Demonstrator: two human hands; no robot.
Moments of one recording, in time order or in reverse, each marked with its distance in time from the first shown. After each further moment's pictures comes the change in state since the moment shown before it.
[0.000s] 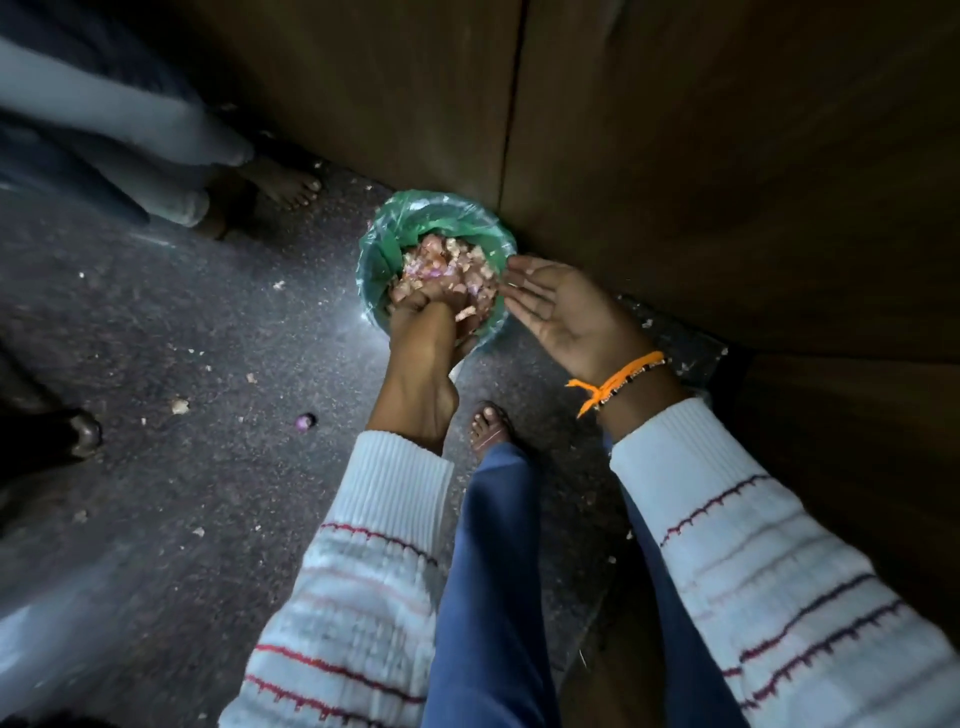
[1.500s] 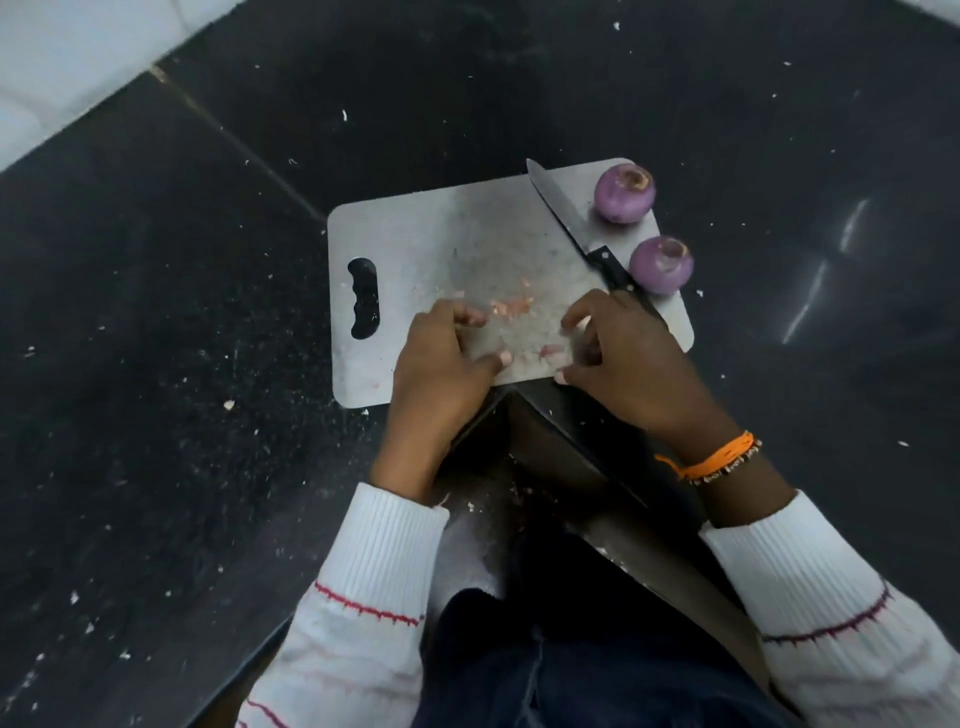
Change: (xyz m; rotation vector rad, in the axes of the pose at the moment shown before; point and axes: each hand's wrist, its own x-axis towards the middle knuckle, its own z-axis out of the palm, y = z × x) left_hand -0.372 -0.014 0.459 1.473 -1.067 0.997; right_hand -0.399 -0.209 -0.372 -0.624 1.162 -0.639
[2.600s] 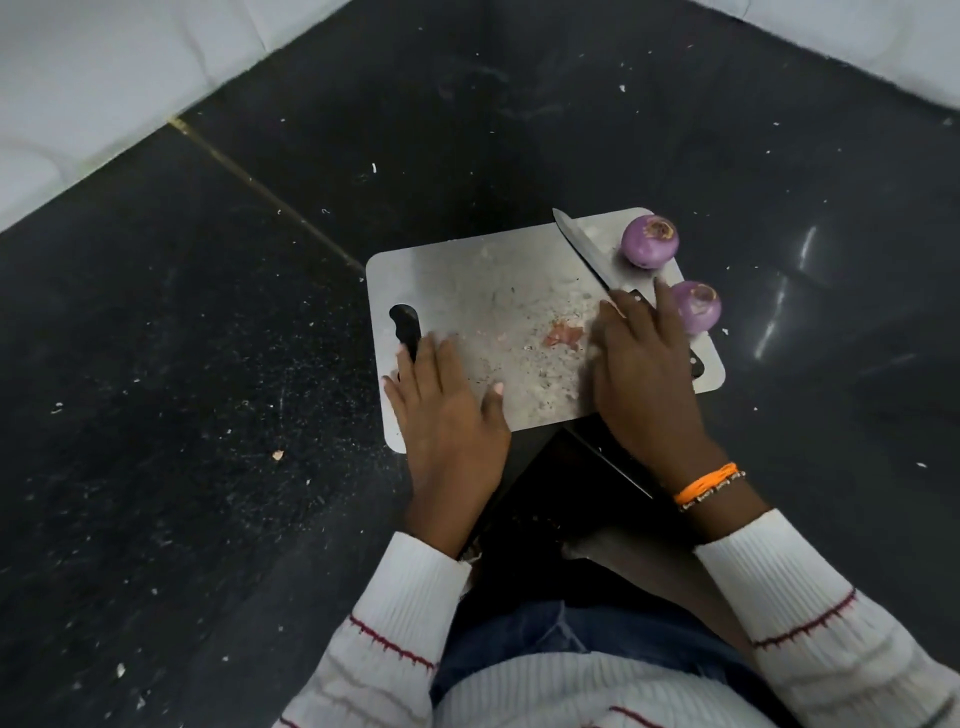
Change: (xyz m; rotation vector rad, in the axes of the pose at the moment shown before) left_hand 0.006 -0.033 -0.021 0.410 0.143 0.173; right_hand 0.021 -0.018 0.032 -0.350 0.362 0.006
